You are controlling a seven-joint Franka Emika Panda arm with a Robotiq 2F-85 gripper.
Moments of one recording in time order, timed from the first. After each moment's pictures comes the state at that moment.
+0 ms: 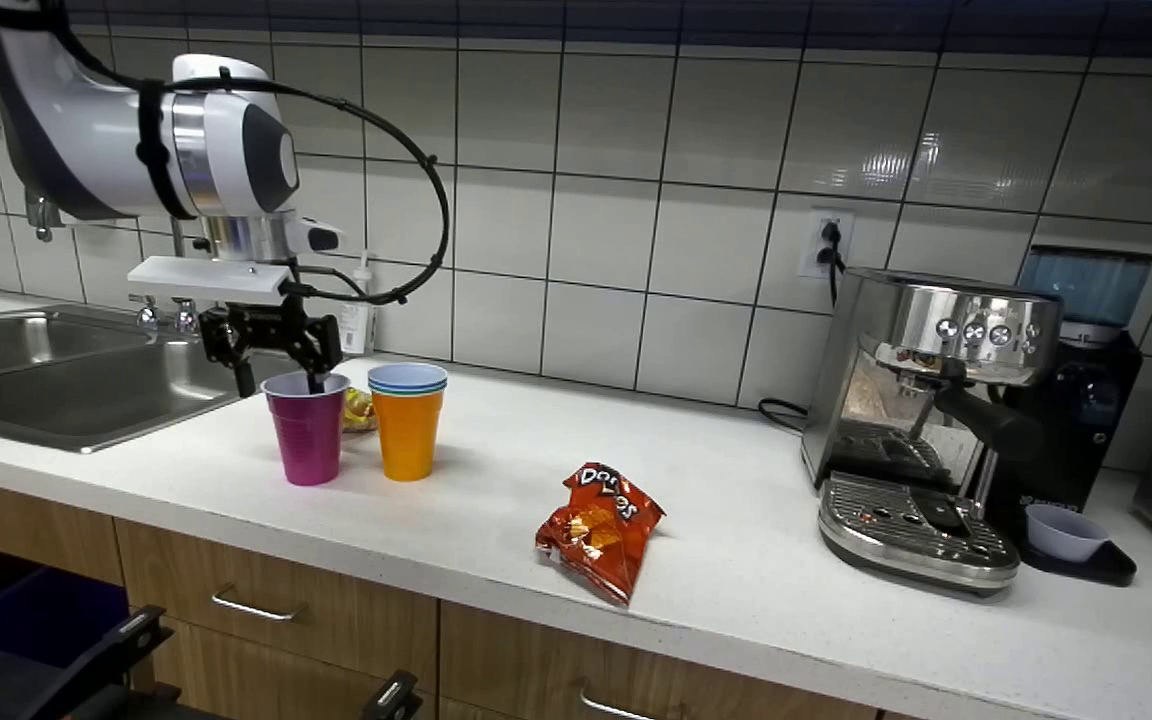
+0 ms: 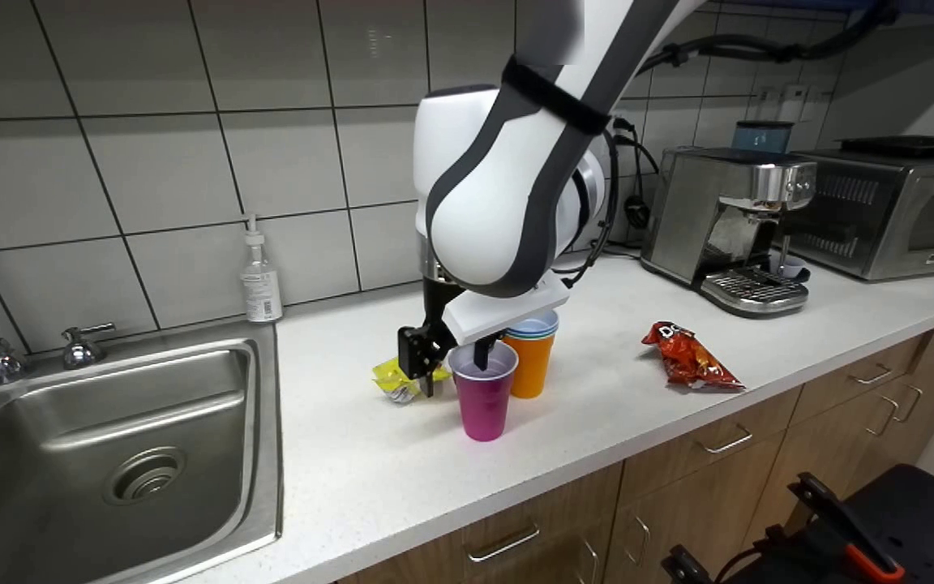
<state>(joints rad) 0.22 0.24 0.14 -2.42 -0.24 2.78 0.33</state>
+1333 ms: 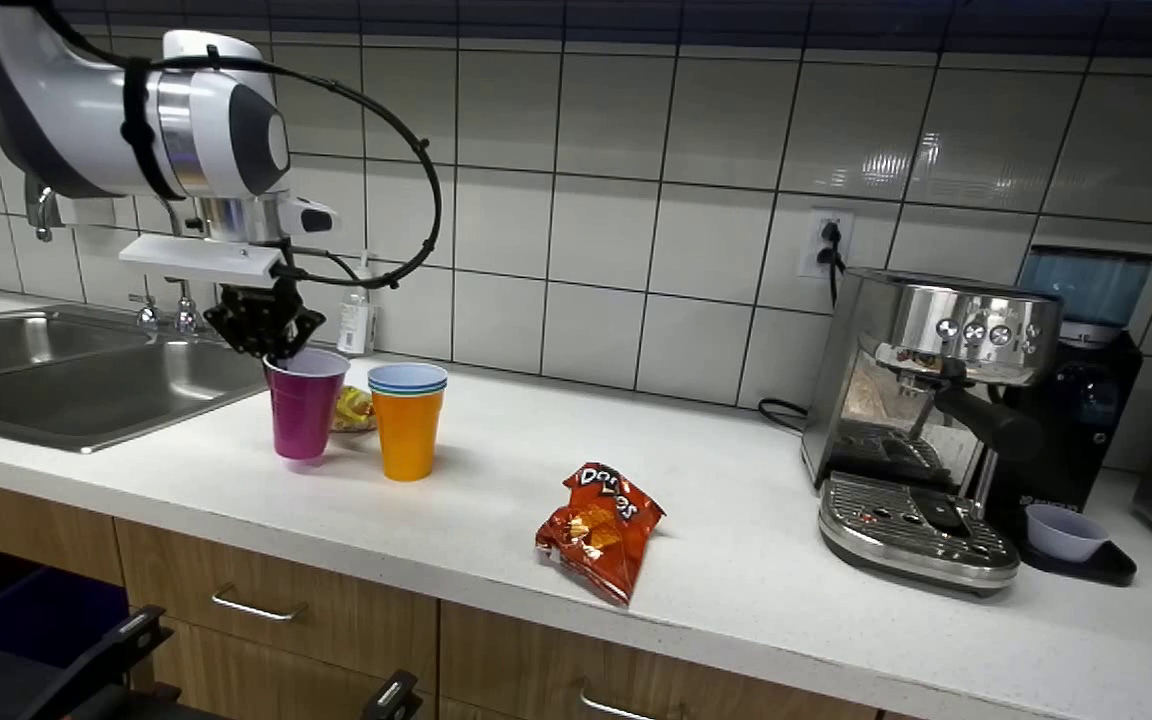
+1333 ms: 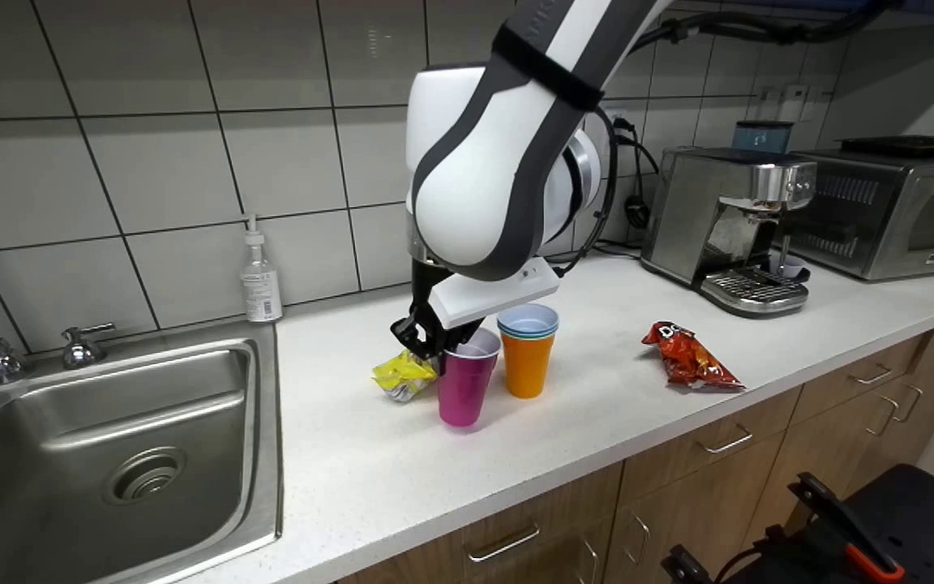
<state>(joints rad) 0.25 0.20 0.14 -2.41 -0.19 2.79 0.31</state>
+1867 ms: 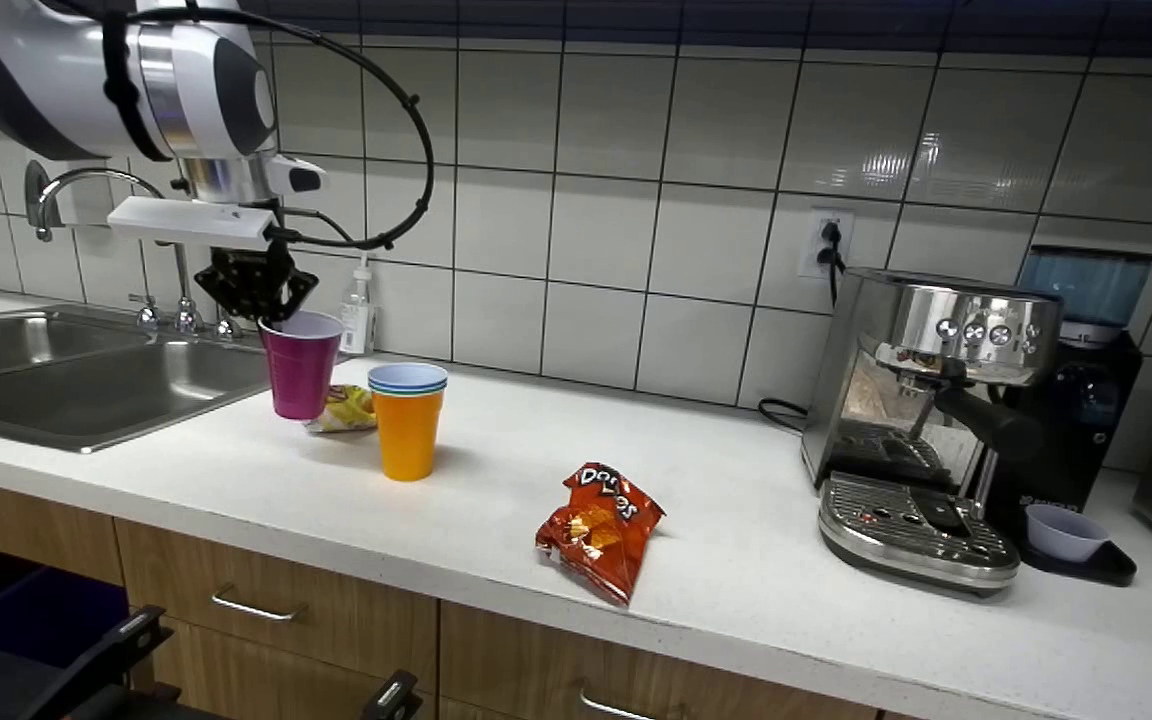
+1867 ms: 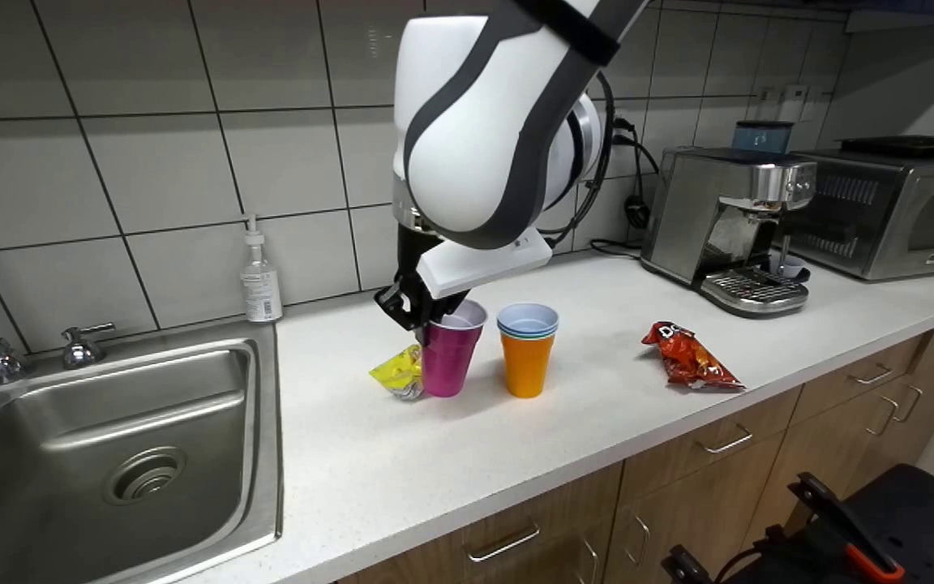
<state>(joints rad) 0.27 0.13 0.14 -2.41 -0.22 2.80 0.31</state>
